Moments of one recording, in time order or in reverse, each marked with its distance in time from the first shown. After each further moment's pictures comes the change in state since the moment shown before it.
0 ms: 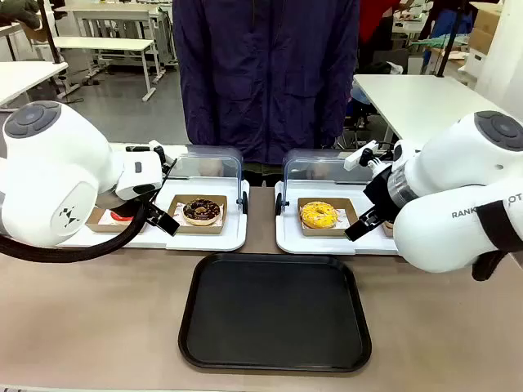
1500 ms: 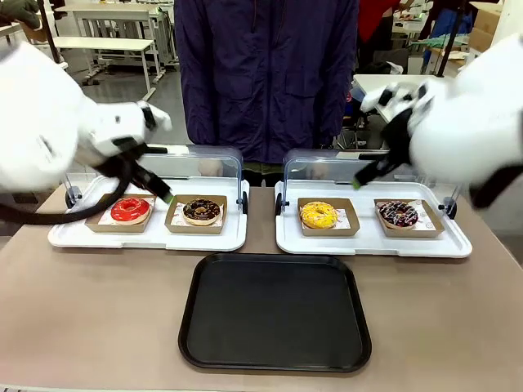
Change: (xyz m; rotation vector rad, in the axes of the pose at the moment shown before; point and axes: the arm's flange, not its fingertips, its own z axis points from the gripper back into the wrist) left arm 0.041 0.044 0.057 -0.139 -0.042 -0.012; right arm 0.063 -0.057 0.073 0.088 -0.089 -0.075
